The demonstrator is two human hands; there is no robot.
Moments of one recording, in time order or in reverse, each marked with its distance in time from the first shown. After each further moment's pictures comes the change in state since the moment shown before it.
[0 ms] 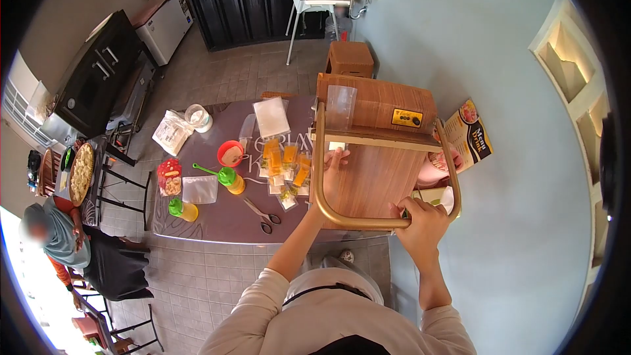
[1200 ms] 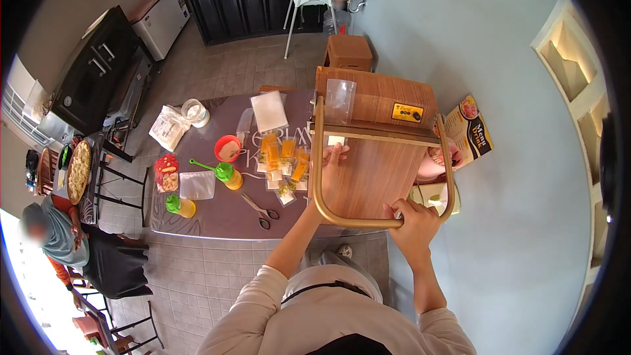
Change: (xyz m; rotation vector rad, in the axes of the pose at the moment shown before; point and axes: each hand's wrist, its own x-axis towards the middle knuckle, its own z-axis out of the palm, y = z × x) left_hand -0.002 0.001 -0.001 0.049 -0.007 -0.060; right_hand -0.018 0.004 0.023 -0.007 -0.033 0.035
